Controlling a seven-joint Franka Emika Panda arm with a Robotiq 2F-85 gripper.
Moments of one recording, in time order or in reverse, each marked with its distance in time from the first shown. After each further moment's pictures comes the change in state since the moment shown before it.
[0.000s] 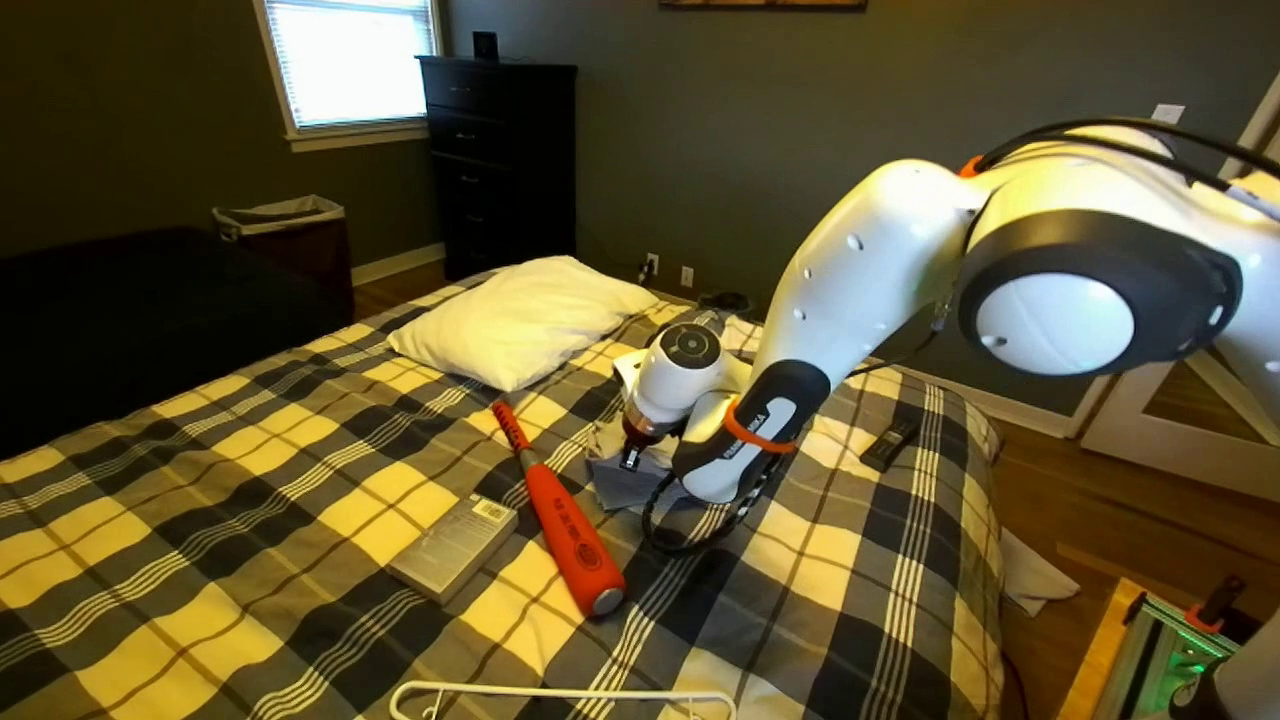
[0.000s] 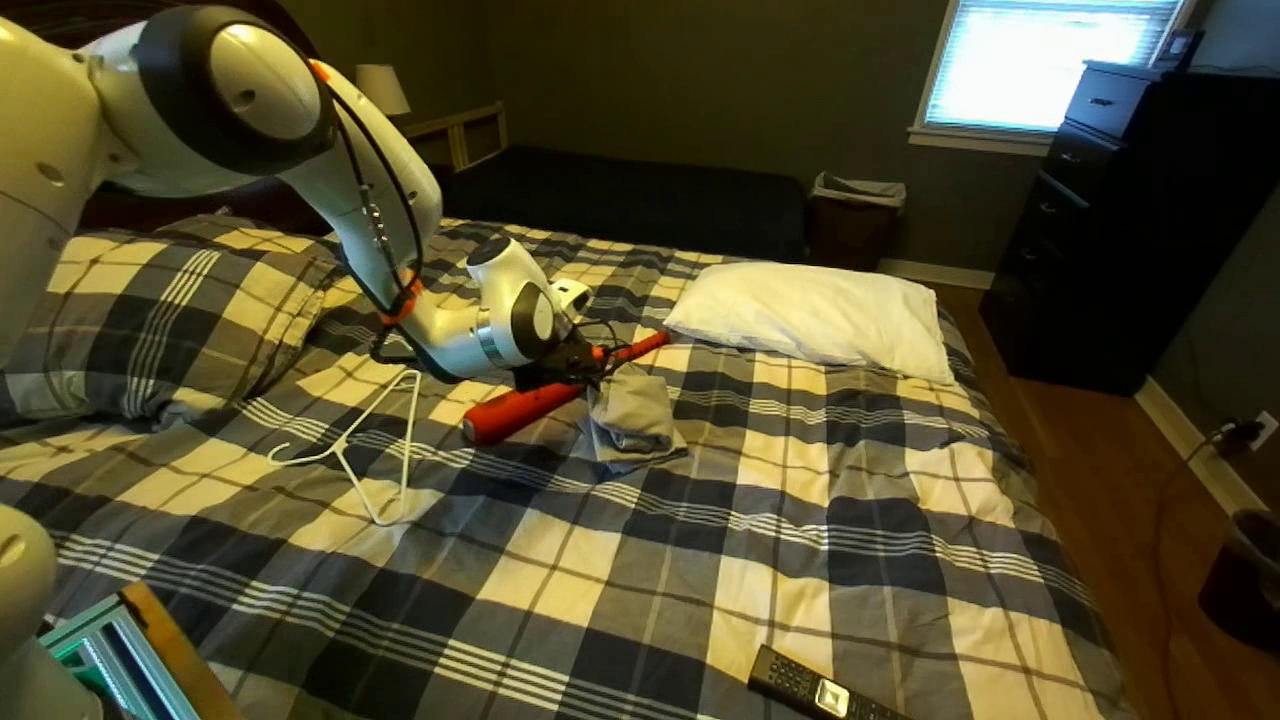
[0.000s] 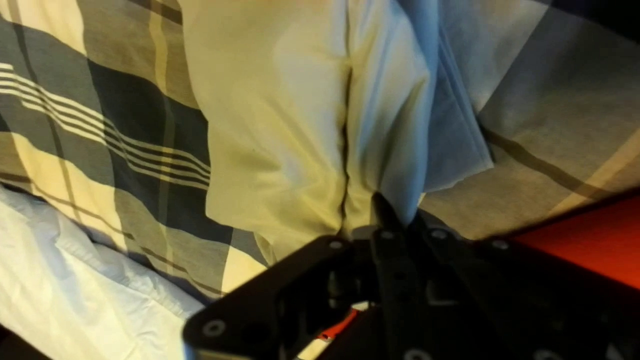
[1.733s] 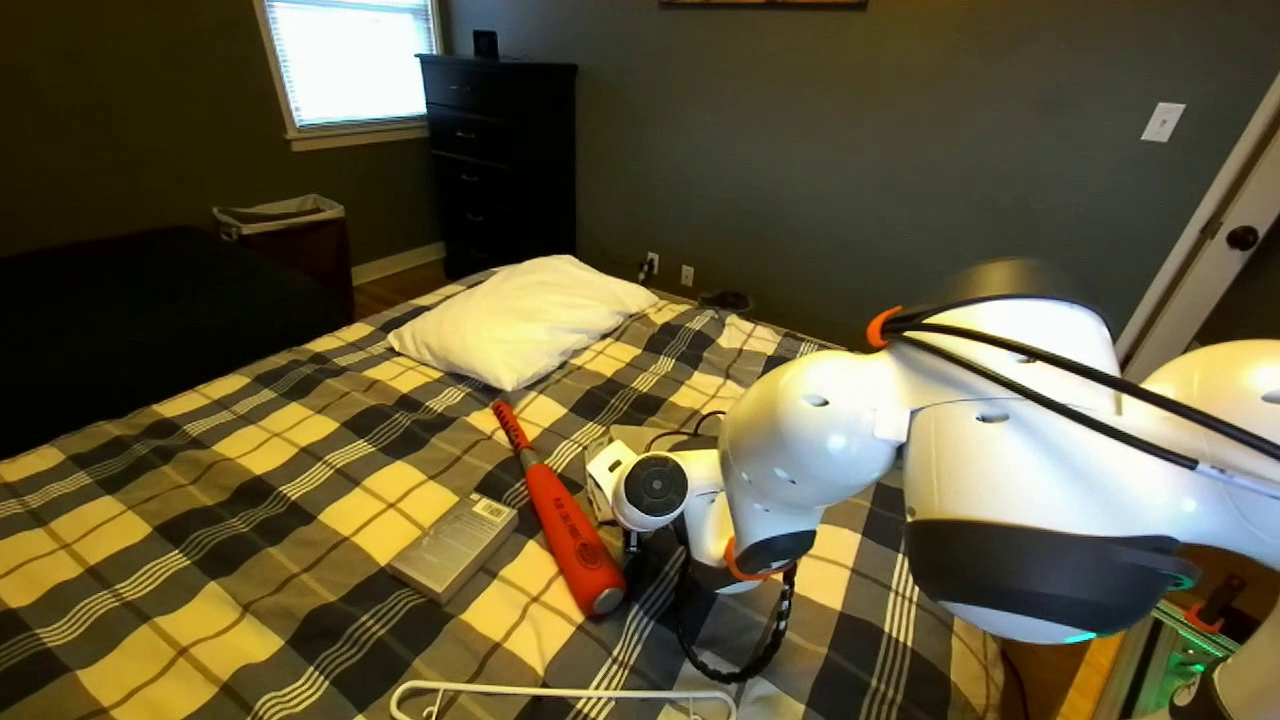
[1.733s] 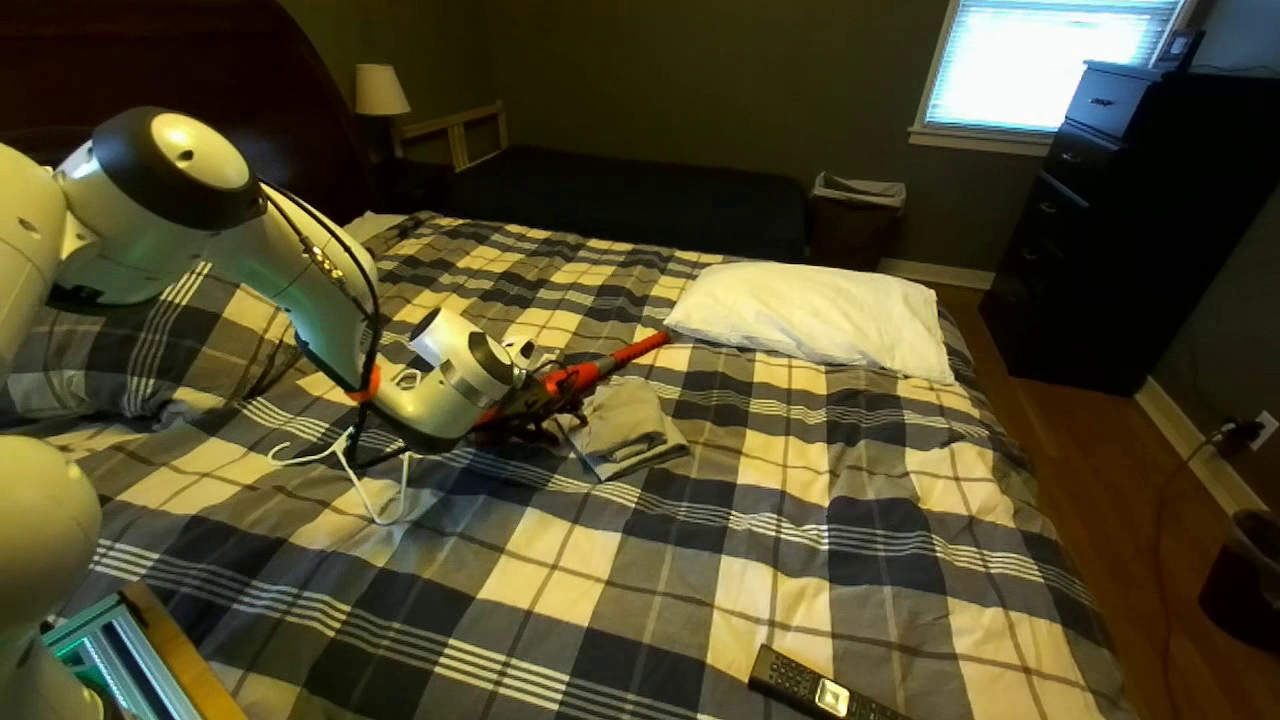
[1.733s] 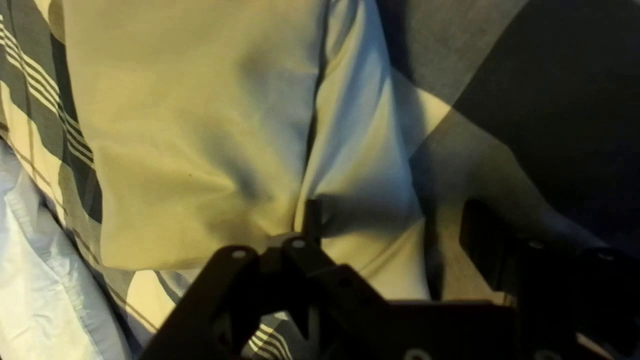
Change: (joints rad) arm 0.418 0.349 -0.332 0.056 -0.139 0.028 0.305
